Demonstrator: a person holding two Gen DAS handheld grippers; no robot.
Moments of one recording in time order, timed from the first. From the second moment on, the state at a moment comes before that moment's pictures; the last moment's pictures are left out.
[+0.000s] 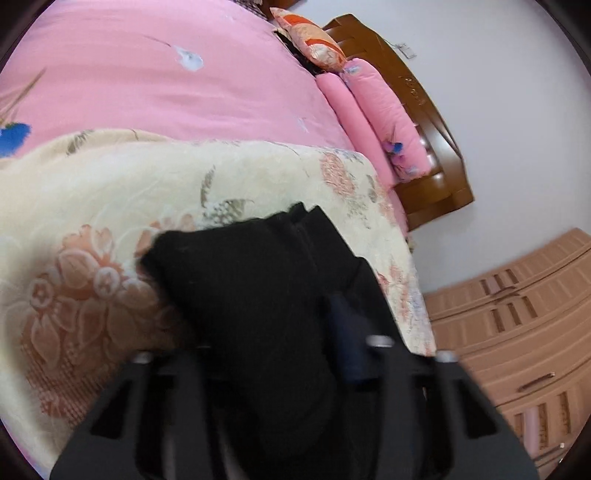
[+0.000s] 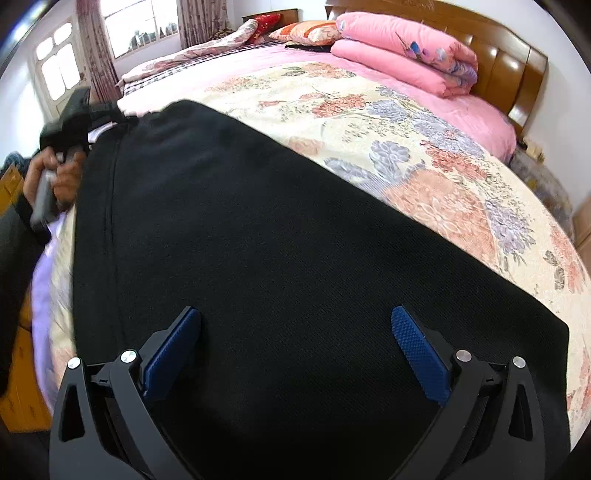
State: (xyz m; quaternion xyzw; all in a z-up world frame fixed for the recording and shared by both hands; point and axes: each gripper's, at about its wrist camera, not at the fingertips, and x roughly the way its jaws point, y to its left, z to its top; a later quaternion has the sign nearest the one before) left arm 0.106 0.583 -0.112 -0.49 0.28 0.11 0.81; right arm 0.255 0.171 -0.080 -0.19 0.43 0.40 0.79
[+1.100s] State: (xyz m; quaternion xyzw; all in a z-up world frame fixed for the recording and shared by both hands) left arm 0.099 0.380 0.074 -0.09 0.21 0.13 0.96; right arm 0.275 0.250 -0.045 -0.10 0.39 0.49 0.77
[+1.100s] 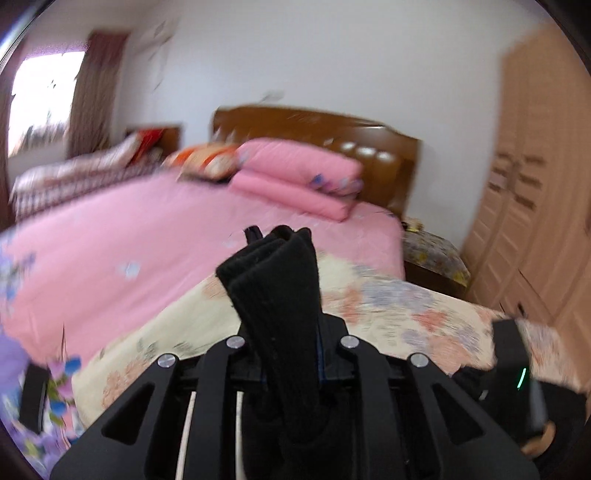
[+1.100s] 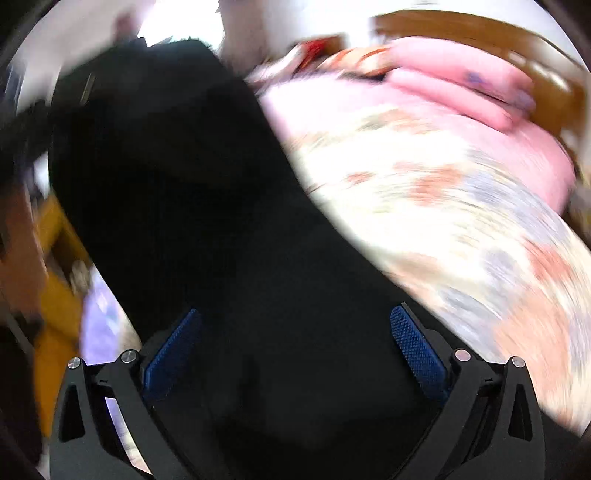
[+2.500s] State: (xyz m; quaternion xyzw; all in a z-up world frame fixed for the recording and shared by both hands) left arm 0.043 0.235 -0.048 0.07 0.32 0.02 0.94; right arm 0.206 0.013 -0.080 0.14 0.49 0.46 0.72
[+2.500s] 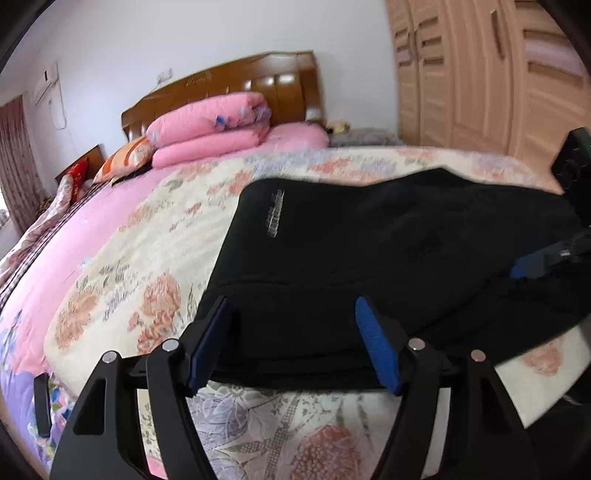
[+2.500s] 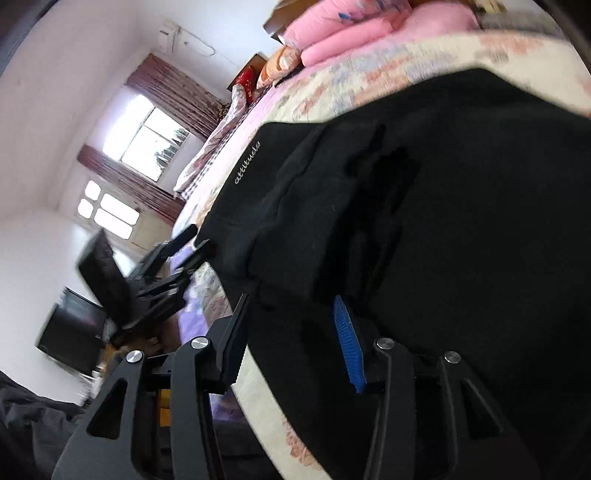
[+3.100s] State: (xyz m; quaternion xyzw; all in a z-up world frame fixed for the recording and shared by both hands) left arm 0.035 0.184 -0.050 0.18 0.33 -0.06 0.92; right arm 0.217 0.040 -0.077 0.17 0.47 0.45 0.74
